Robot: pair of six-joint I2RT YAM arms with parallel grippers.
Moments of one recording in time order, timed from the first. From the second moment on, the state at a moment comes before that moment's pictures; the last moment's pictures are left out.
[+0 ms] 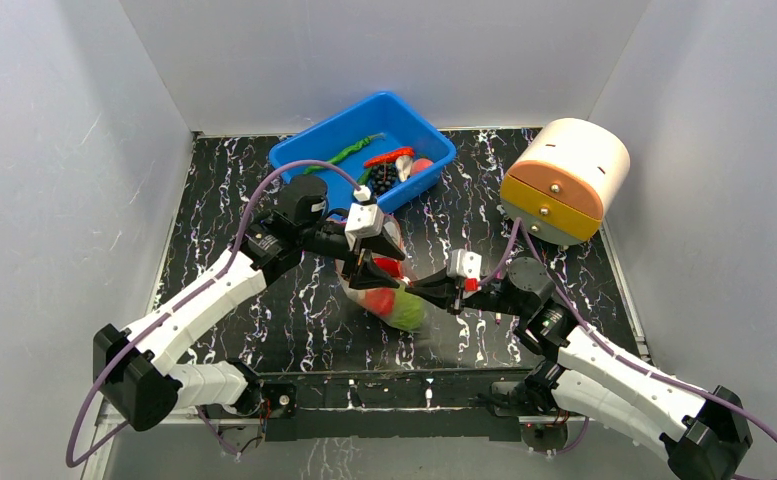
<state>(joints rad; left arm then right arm) -0.68 1.22 1.08 -0.30 1.02 0.31 0.75 0.74 0.44 0.33 -0.63 -0.20</state>
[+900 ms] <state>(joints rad) -0.70 1.28 1.11 -0.33 1.09 0.39 0.75 0.74 0.45 0.30 -0.63 -0.22</state>
